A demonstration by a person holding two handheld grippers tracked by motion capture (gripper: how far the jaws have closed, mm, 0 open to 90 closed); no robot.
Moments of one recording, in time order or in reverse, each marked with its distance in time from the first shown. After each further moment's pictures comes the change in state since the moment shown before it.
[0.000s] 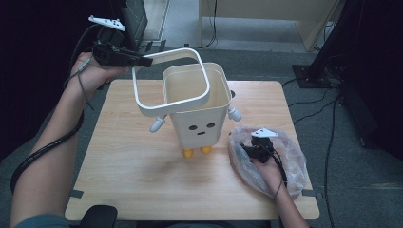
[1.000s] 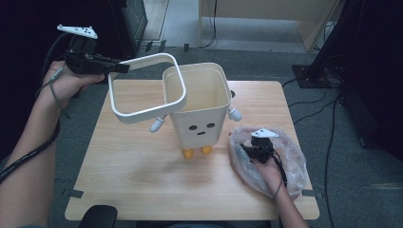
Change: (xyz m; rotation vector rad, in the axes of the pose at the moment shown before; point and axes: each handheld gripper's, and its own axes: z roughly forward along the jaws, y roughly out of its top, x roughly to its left) left arm 0.018 -0.040 -0.043 0.002 0.047 -0.034; right arm 0.000 0.000 0.000 0.000 0.002 -0.002
